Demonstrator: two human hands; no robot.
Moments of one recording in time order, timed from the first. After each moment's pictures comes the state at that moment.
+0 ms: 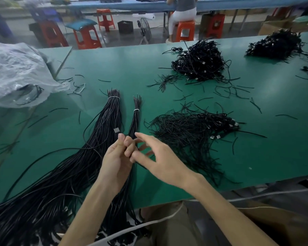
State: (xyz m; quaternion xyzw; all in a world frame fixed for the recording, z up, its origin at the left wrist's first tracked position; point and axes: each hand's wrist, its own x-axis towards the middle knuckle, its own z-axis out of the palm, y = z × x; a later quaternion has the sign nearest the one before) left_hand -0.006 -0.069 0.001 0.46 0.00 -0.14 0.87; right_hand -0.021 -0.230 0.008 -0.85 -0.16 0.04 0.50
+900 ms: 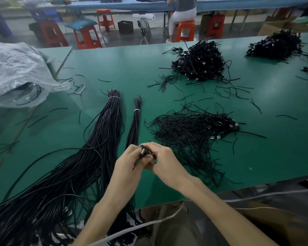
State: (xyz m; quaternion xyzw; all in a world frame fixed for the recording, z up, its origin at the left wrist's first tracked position) left_hand -0.038 -0.081 0.009 0.86 -0.15 0.04 0.48; right_hand -0.023 -0.230 -0.006 -0.84 -0.14 0.03 0.53
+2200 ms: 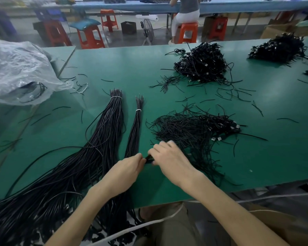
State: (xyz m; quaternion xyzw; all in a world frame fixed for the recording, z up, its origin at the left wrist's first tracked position) left_hand -0.004 -0.058 -0.020 0.94 -0.18 -0.16 0.25; right_hand -0.011 -0.246 -0.024 -0.96 -0.26 -0.08 0.04
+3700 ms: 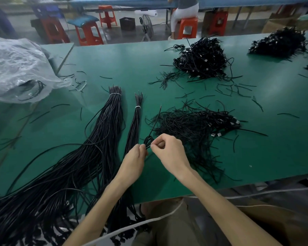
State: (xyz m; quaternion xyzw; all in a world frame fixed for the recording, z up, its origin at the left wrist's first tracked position) left_hand 0.009 -0.087 -0.054 0.90 -0.09 -0.06 0.43; right_hand -0.007 -0.237 -0.016 -0.88 0.05 -0.03 0.47
